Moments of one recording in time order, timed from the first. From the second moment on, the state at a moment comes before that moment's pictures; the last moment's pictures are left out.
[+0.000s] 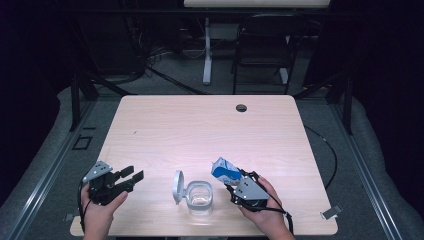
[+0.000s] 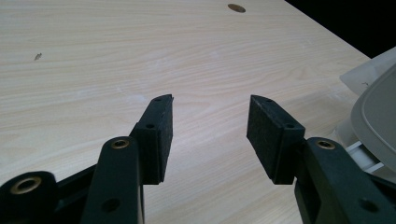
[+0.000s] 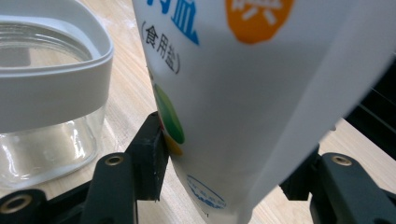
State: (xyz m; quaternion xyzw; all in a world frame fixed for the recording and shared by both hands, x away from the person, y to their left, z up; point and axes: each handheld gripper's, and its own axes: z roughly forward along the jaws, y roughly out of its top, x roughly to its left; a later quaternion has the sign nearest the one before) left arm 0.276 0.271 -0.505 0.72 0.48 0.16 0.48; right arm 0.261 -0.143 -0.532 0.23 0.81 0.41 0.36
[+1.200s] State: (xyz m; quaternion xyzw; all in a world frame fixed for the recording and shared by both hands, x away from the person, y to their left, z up) left arm 0.278 0.275 -0.505 0.72 0.48 0.16 0.48; right arm 0.260 -0.128 -0.528 0.14 0.83 0.32 0.43
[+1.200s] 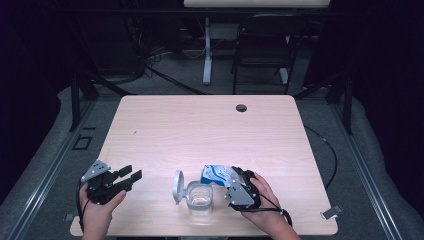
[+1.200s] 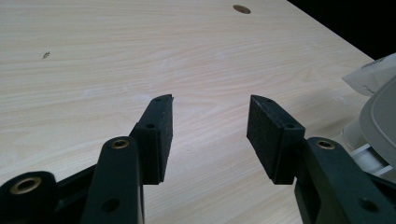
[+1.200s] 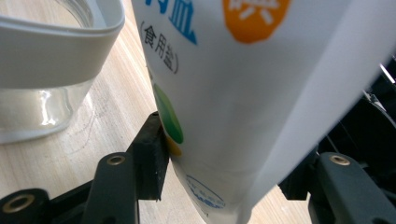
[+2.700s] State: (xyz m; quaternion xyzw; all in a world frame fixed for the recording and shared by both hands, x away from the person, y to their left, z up) left arm 0.279 0.277 -0.507 0.71 0.49 0.16 0.48; right arm 0.256 -0.125 -0.532 0.04 0.86 0.20 0.47
